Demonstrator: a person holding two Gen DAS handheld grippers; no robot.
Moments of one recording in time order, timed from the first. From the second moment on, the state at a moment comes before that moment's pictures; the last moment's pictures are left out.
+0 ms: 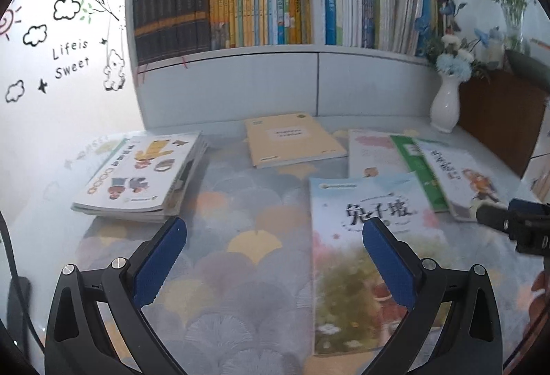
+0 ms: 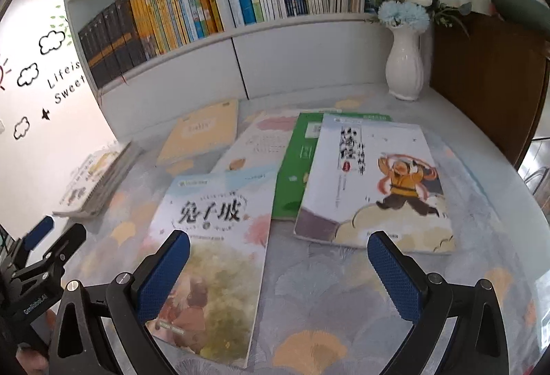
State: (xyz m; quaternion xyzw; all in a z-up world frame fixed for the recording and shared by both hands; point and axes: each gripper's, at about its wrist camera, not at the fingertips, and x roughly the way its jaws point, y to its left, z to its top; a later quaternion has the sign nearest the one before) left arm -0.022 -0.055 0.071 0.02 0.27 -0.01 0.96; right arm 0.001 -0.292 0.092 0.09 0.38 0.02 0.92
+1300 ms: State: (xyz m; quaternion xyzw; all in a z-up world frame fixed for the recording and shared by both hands) left arm 0.002 -0.049 0.054 -0.02 0.37 -0.05 0.93; right arm 0.013 -0.313 0.044 0.12 0.48 0.02 0.87
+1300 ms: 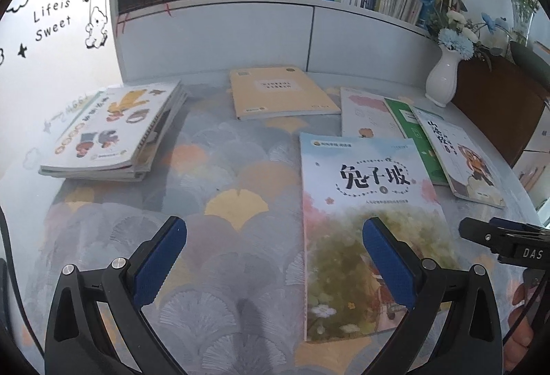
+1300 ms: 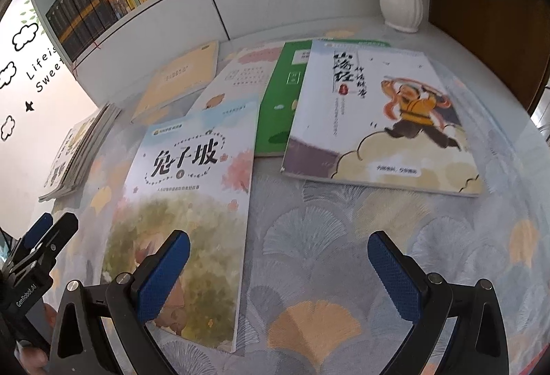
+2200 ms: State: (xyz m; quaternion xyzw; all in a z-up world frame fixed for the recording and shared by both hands) left arm 0.017 -0.066 0.021 -0.02 0.46 -0.12 0.88; right arm 0.012 -0.288 0.030 0.08 0.49 0.07 0.86
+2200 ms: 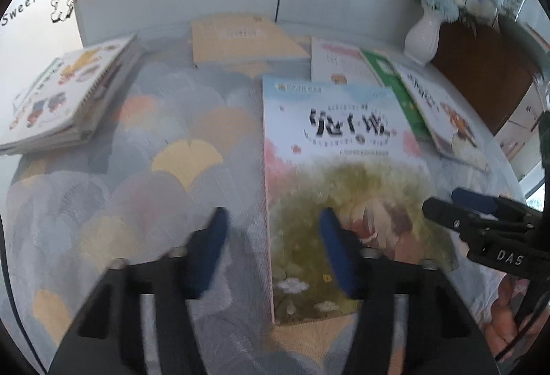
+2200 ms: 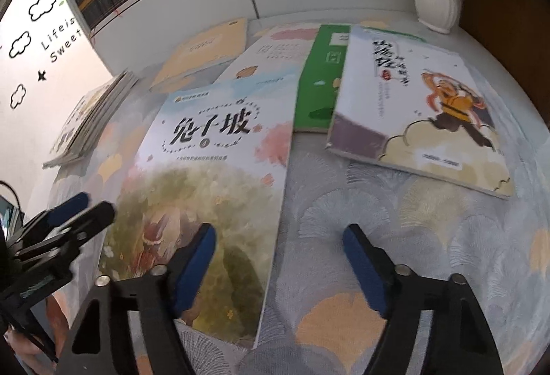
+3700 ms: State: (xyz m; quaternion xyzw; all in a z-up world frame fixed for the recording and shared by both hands) left arm -0.019 -0.116 0.031 -0.01 0.47 -0.06 0.88; right arm 0.018 -0.307 0.025 0.22 0.51 0.16 0.82
